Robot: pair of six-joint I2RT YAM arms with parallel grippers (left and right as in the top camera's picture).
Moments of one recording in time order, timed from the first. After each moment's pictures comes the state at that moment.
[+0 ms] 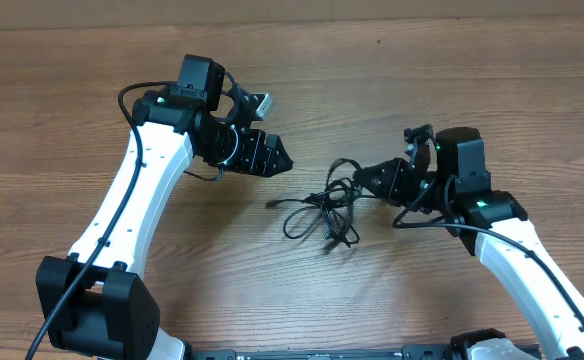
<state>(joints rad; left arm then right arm) -0.22 1.71 1.49 -1.09 0.63 0.02 0.20 1.30 0.78 -0.28 -0.69 0.68</state>
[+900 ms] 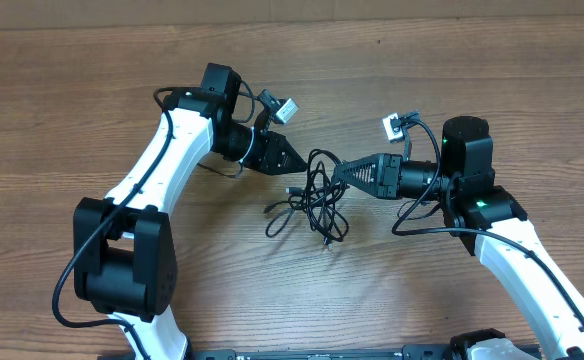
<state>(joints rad) -0.23 1.91 1.48 -1.00 0.98 0.23 0.20 1.30 0.78 -0.03 -1.06 0.67</state>
